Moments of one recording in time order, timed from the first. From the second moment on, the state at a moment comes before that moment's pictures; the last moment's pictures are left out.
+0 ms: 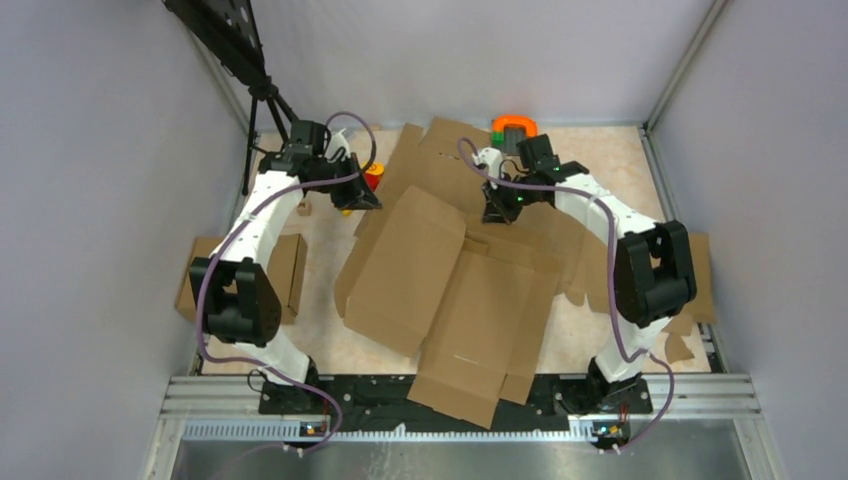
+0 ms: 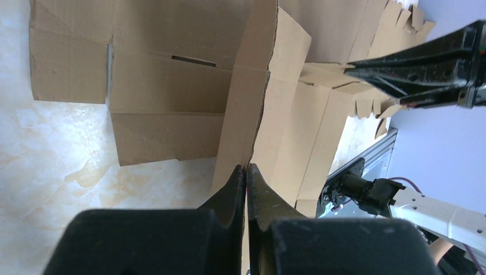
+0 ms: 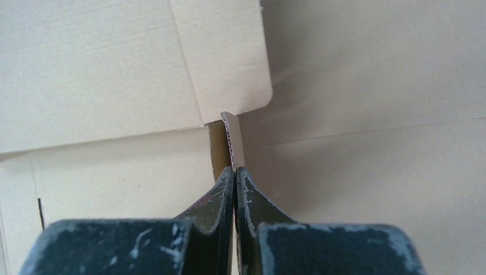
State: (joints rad) left arm -0.14 1.64 1.50 -0.82 0.59 -0.39; right arm 0.34 1.78 1.40 -0.60 -0.63 -0.47
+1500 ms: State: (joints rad) left arm -0.08 1.59 1.31 -0.71 0.62 -0.44; right arm 0.64 1.67 1.17 -0.50 -0.22 -0.47
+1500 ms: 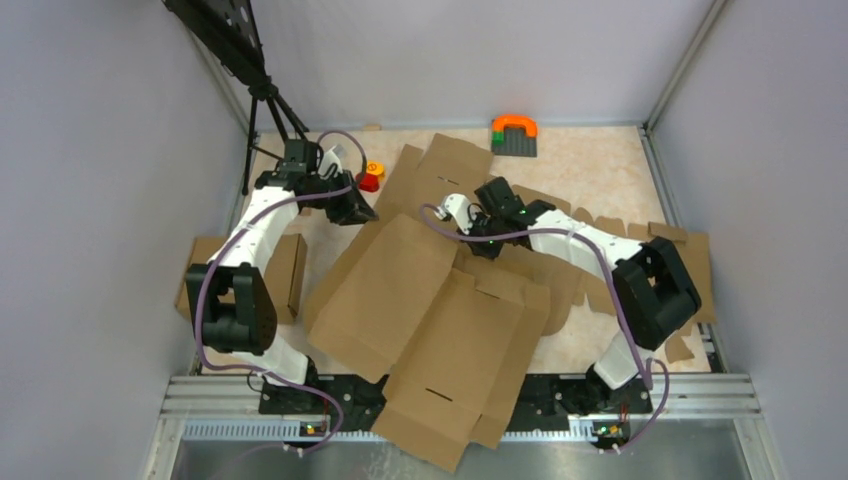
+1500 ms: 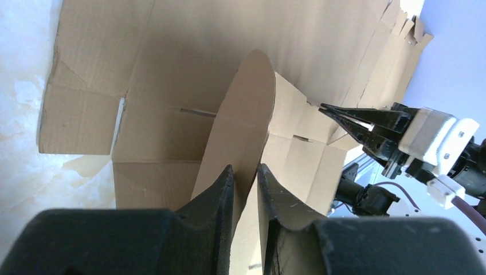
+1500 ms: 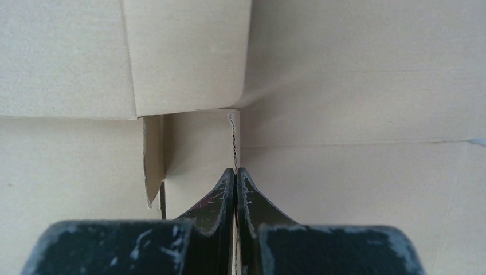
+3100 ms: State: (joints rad) left arm -0.07 1.75 1.56 -0.74 0.48 -0.41; right arm 0.52 1.72 1.11 0.09 -0.19 -0.61
